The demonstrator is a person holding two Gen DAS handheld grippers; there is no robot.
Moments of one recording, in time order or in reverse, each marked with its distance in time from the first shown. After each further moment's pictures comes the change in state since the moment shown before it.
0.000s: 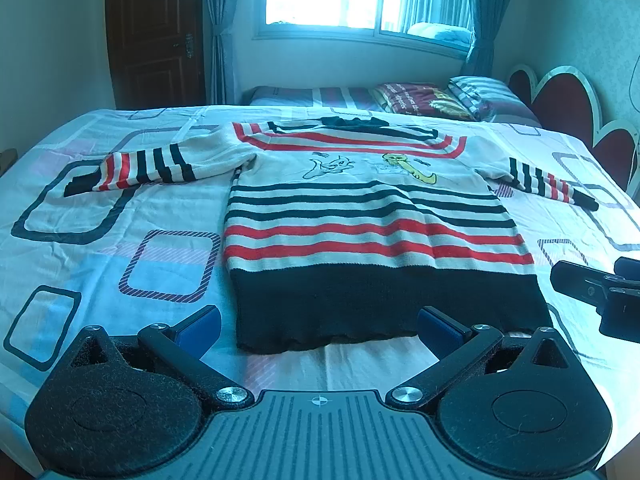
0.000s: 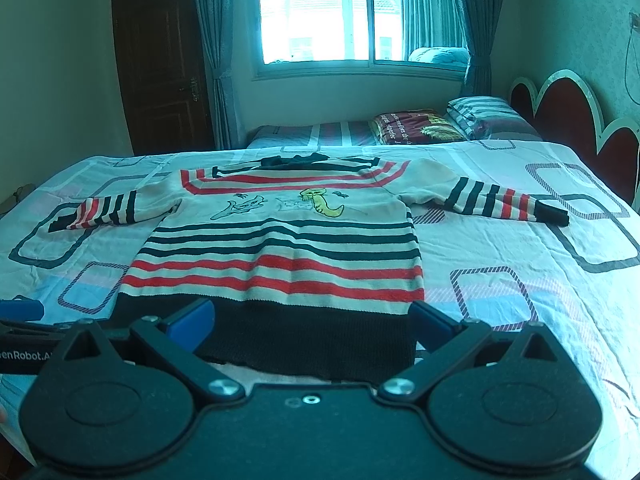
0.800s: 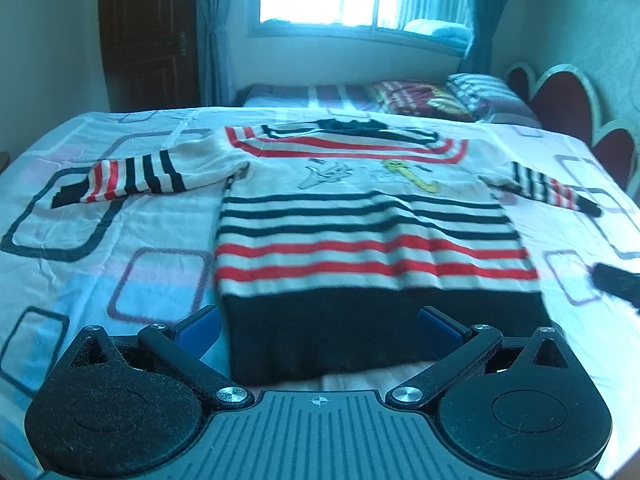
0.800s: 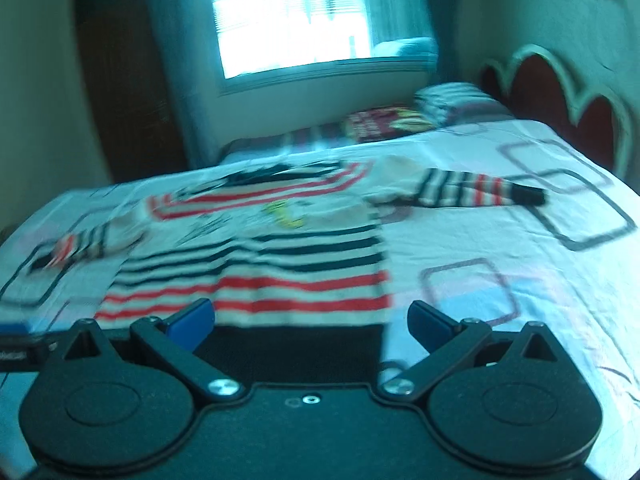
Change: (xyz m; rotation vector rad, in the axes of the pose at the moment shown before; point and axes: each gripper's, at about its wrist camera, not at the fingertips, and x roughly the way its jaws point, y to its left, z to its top) left arm 0.031 0.000 0.035 0.011 0.016 0.001; right arm 0.014 -0.054 0.008 0.152 -0.025 -0.060
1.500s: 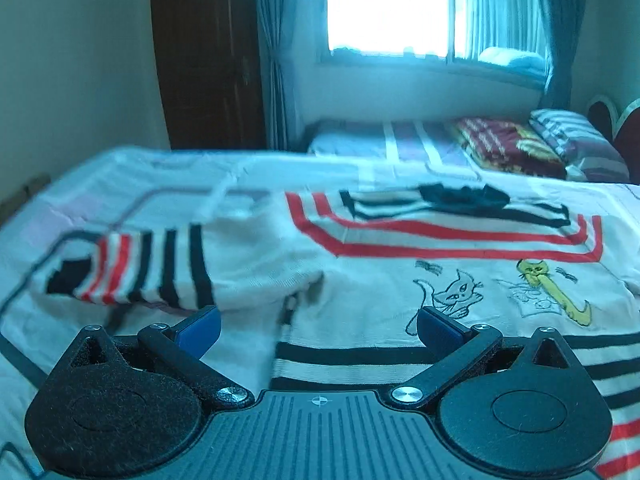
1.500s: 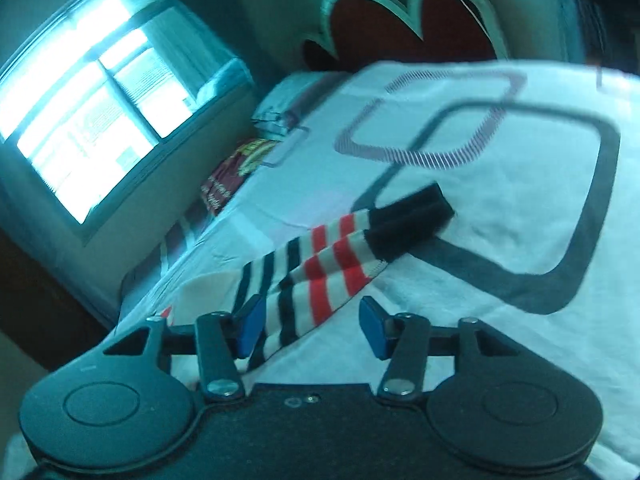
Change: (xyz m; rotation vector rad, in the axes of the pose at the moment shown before) left arm 0.183 0.041 0.120 -0.077 -0.078 0.200; right arm 0.209 -0.255 0.089 0.644 -0.101 -0.155
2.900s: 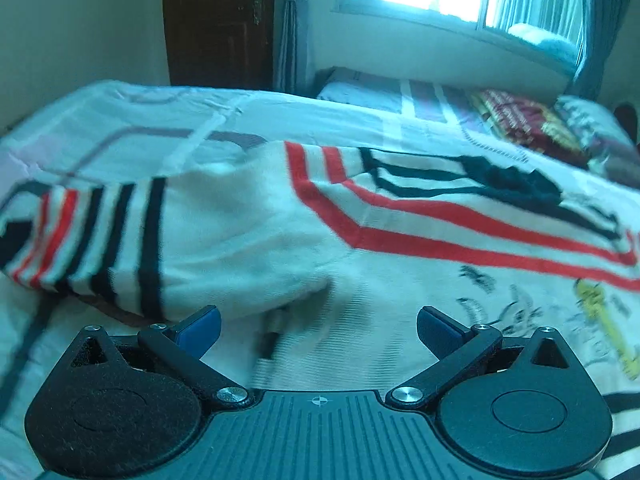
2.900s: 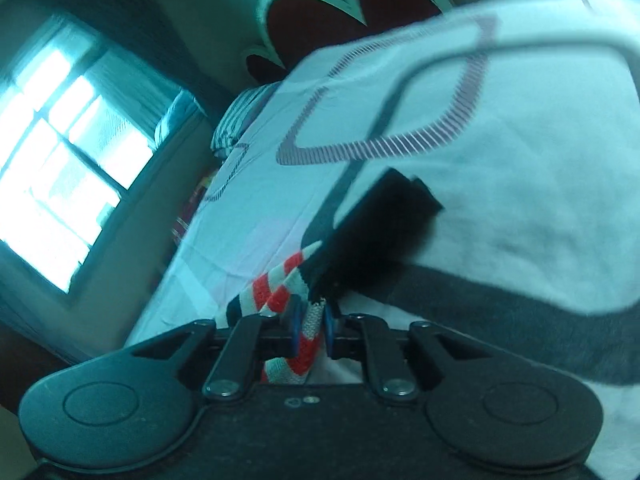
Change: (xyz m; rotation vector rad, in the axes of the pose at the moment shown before) left arm 0.103 0.005 0.017 -0.068 0.134 0.001; right arm 0.079 -0.013 0.020 0.119 -0.069 -0.056
